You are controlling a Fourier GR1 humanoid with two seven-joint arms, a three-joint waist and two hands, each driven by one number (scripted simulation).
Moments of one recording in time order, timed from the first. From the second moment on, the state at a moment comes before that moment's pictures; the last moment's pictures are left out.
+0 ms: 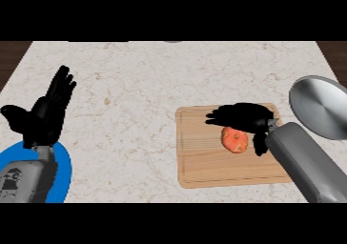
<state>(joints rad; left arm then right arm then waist) -0.24 0.24 0.06 -1.47 0.06 0.10 0.09 -0.59 -0.36 0.43 -0.99 1.12 0.42 -0.62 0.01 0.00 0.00</state>
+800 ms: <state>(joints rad) -0.24 0.21 0.08 -1.46 0.03 0.08 0.09 -0.61 -0.29 0.41 -0.85 1.26 0.30 -0.78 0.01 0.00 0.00</state>
